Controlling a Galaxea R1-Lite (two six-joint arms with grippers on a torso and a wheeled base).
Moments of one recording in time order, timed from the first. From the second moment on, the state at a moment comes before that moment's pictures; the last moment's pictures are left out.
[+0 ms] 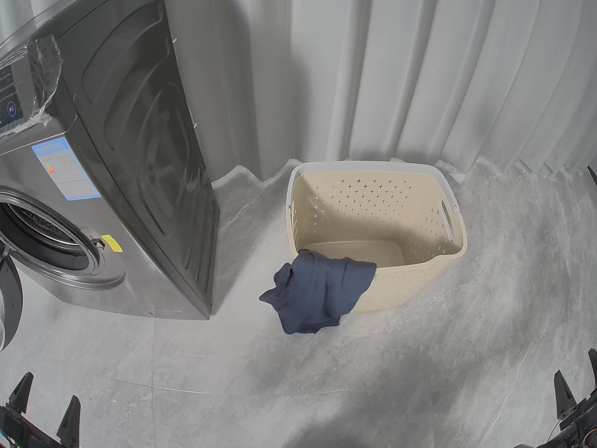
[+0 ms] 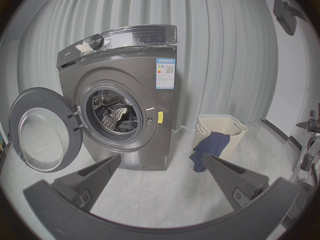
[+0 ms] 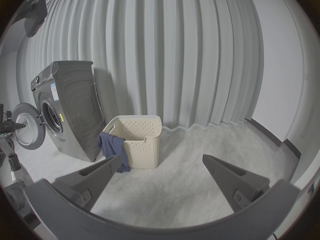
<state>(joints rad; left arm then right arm) 0.00 0.02 -0.02 0.01 0.00 -0.02 -0.01 0.02 -0.02 -0.02 0.00 0.00</state>
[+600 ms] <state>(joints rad) 0.00 0.02 -0.02 0.01 0.00 -0.02 0.03 0.43 -0.17 -0.15 0.15 0.04</state>
